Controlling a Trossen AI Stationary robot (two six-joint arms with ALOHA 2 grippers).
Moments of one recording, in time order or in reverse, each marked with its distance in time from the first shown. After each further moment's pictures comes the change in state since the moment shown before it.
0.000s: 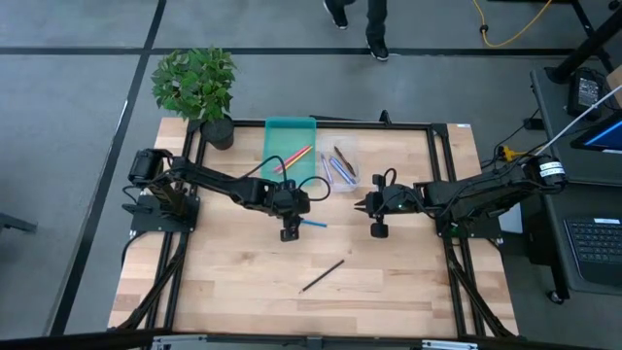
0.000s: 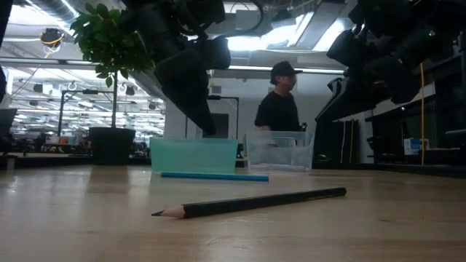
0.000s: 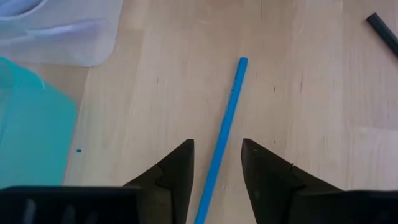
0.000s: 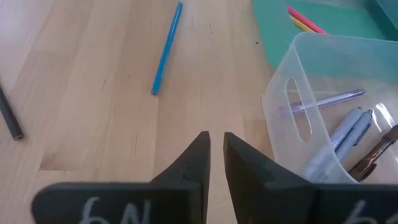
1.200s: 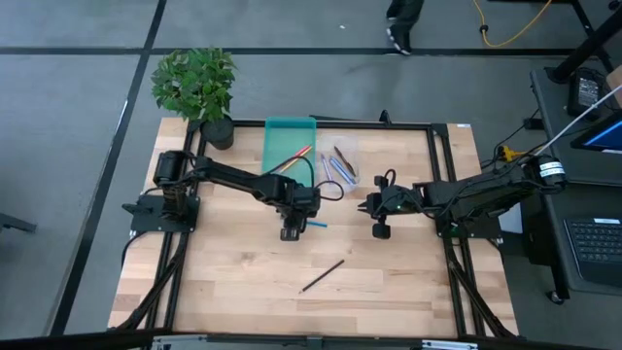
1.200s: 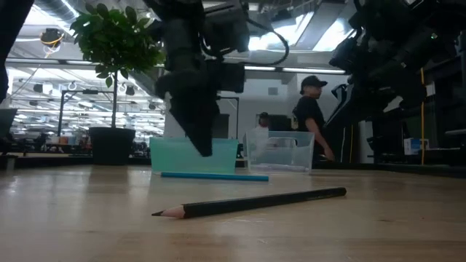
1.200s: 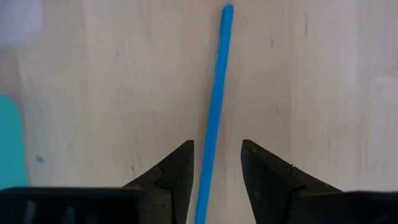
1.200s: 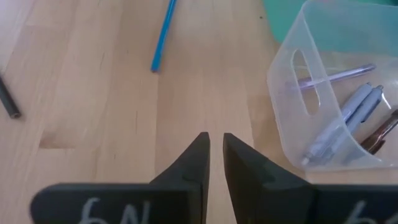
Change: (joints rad) left arm 0.052 0.188 0.210 -0.266 0.148 0.160; right arm -0.001 0.000 -0.001 -0.074 -0.008 0.030
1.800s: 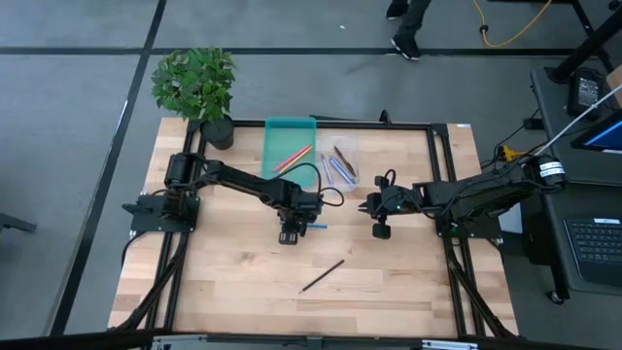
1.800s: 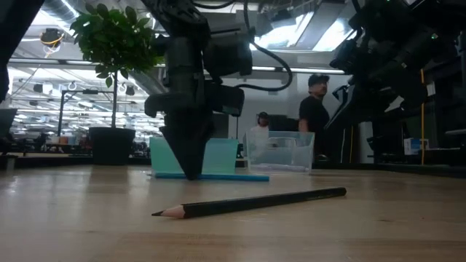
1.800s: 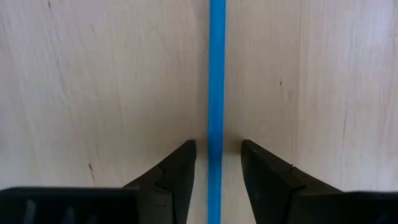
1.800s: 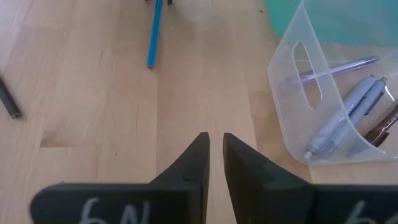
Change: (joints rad) left arm 0.000 0.105 0.006 -0.033 0.049 0.013; right arm 0.000 0.000 0.000 -0.012 0.000 0.024
